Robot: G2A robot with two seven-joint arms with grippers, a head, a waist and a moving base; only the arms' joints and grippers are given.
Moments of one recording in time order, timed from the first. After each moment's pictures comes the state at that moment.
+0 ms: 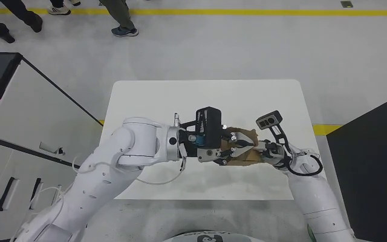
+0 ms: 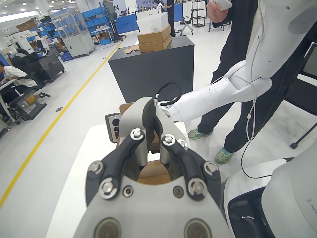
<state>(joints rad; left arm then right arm) 1.05 -1.10 -0.92 -2.08 0.78 -0.75 -0.39 -1.51 -1.18 1.42 -1.60 0.98 -0.20 1.47</state>
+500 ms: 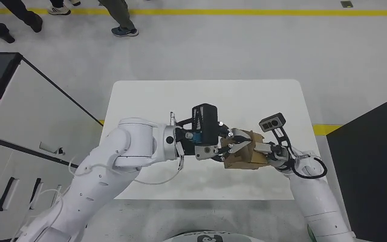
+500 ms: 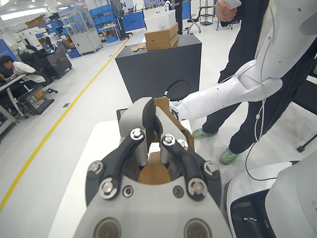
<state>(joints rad) 1.08 -1.09 -0.96 -2.11 0.78 -0.72 -0.40 -1.54 -1.18 1.43 -1.60 1.04 -0.19 1.50</state>
